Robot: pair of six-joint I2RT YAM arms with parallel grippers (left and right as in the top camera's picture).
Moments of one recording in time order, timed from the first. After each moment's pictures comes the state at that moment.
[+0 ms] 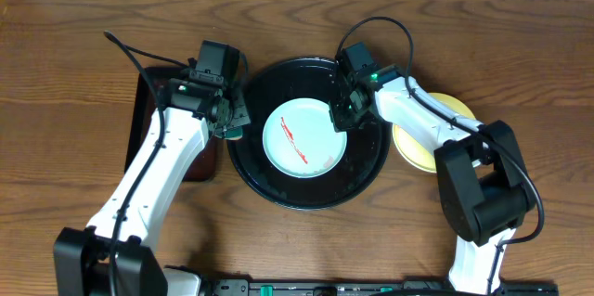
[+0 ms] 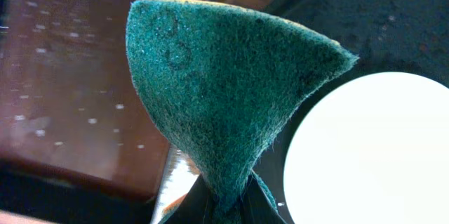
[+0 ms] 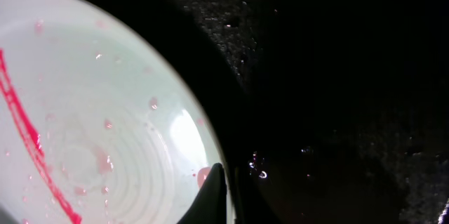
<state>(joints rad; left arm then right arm) -0.24 1.53 1.20 -0.90 -0.10 -0.49 0.47 2.03 1.39 -0.70 -0.16 0.27</state>
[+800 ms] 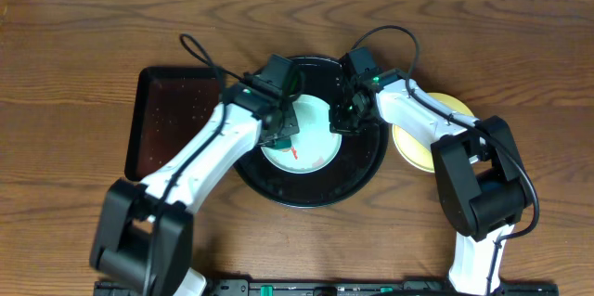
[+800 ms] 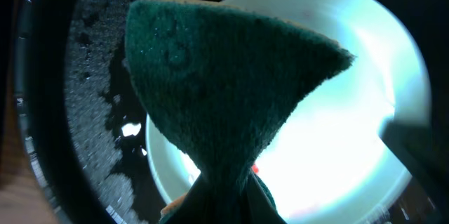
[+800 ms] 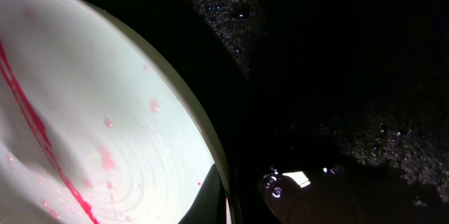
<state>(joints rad) -0.47 1.71 1.20 -0.79 -0.06 -0.73 0.45 2.05 1.35 -0.66 -0.27 0.48</state>
